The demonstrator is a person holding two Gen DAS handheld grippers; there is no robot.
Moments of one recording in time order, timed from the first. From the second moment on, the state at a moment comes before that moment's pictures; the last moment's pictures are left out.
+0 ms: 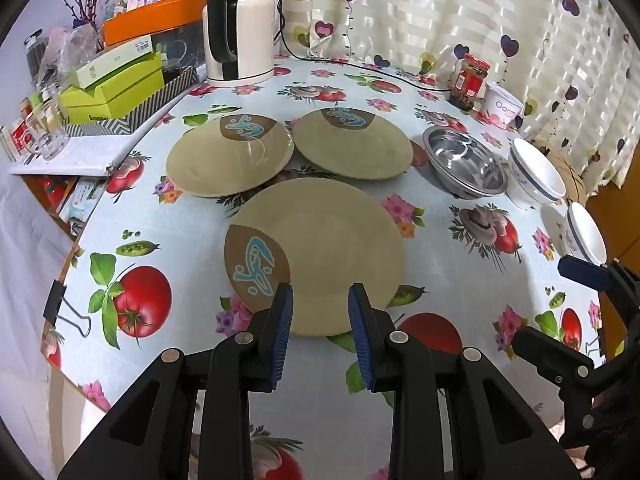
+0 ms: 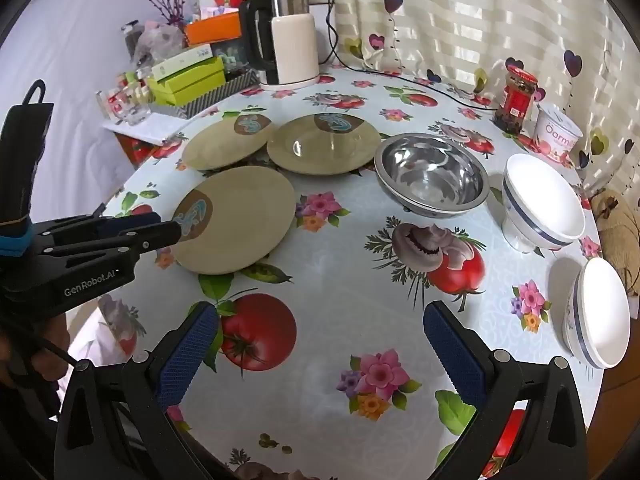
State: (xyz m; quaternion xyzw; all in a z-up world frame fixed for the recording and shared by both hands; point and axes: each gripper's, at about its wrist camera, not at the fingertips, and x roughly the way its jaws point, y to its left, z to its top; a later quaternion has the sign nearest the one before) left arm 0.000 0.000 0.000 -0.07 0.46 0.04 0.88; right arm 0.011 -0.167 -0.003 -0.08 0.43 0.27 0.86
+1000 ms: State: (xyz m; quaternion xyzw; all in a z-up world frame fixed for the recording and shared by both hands) left arm -0.005 0.001 0.007 -0.07 0.45 0.04 0.89; right arm 0.007 -0.166 -0.004 -0.08 0.42 0.27 0.86
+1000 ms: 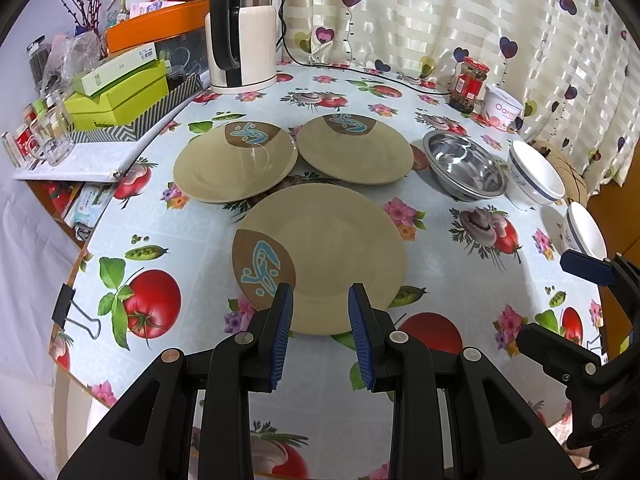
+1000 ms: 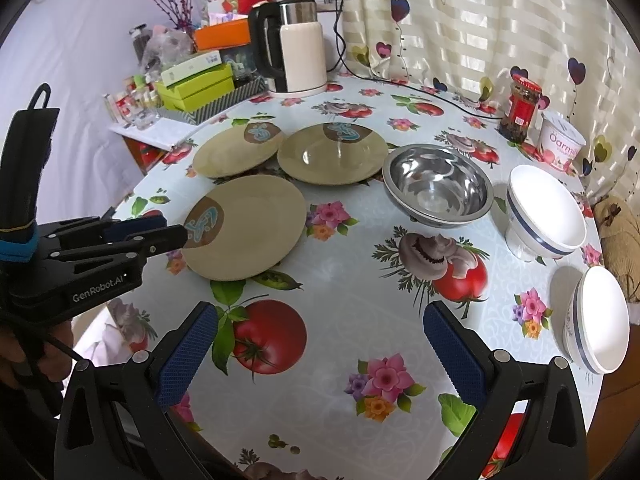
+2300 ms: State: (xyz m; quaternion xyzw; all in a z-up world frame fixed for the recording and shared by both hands) left arm -0.010 0.001 0.008 -0.08 0.45 0.03 0.89; right arm 0.002 -0.163 0.005 -0.08 0.41 0.28 0.86
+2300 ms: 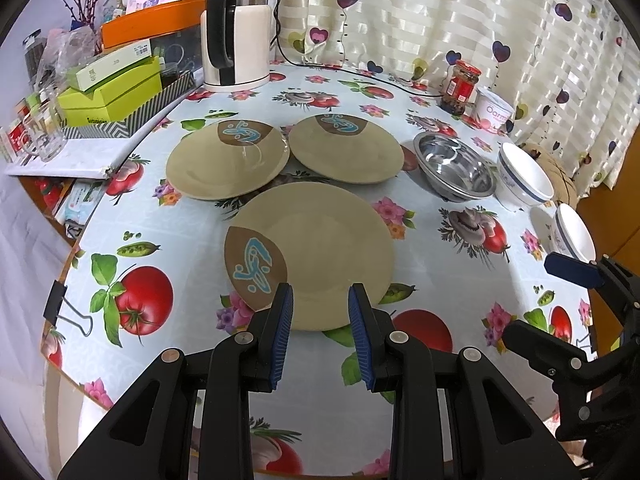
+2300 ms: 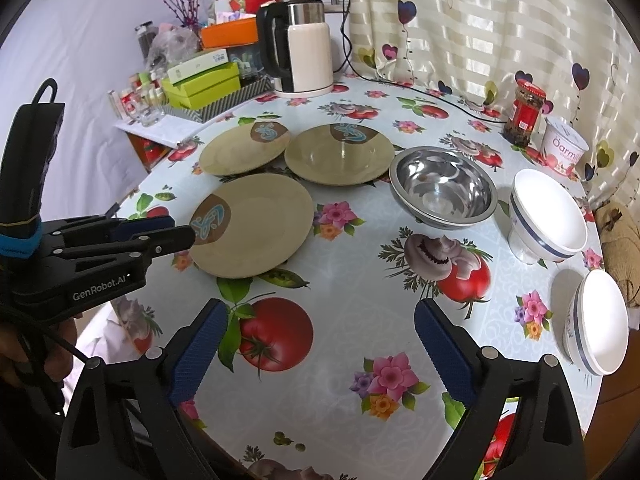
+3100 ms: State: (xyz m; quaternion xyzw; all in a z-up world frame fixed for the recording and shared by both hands) left arm -0.009 0.004 0.007 -0.08 0.45 0.03 0.89; right arm 0.003 -0.161 0.000 -0.09 0.42 0.28 0.86
